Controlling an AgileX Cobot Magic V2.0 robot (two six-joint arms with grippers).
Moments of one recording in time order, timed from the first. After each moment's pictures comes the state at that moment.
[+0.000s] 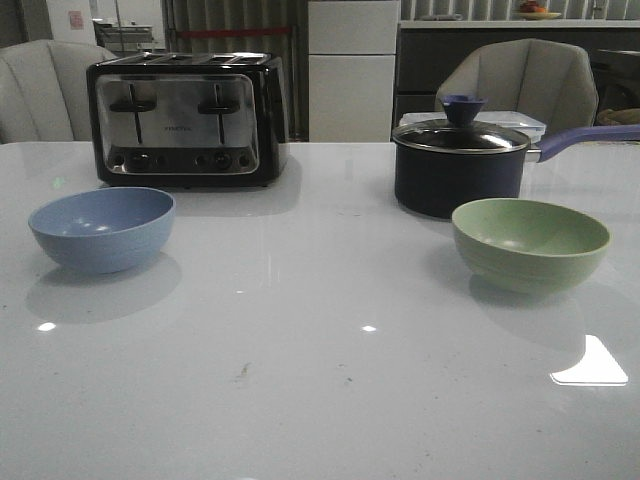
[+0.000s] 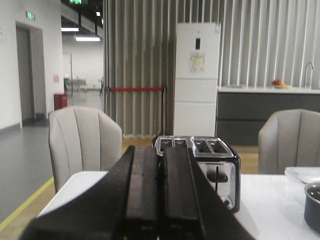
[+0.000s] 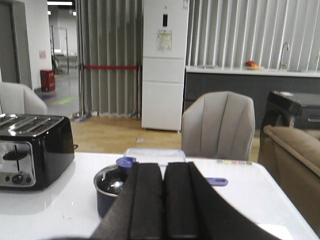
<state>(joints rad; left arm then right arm) -0.02 0.14 -0.57 -0.04 0.33 0.02 0.00 0.18 -0.57 0.02 0.31 -0.01</state>
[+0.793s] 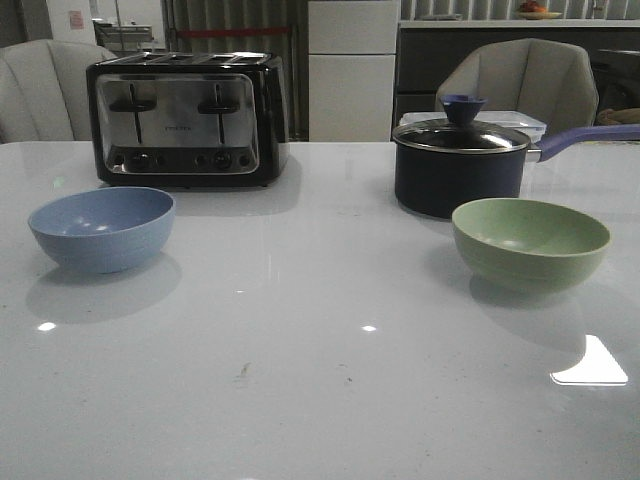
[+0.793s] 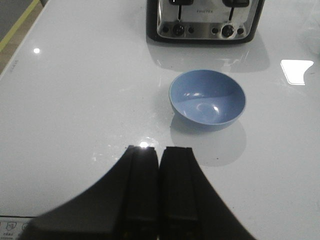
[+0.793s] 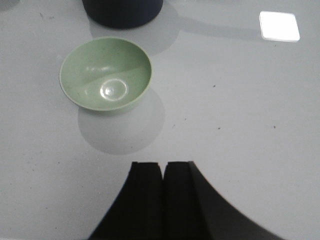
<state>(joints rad) -0.02 0.61 -0.70 -0.04 0.68 0.02 0.00 0.74 -0.74 0.02 0.76 -0.01</state>
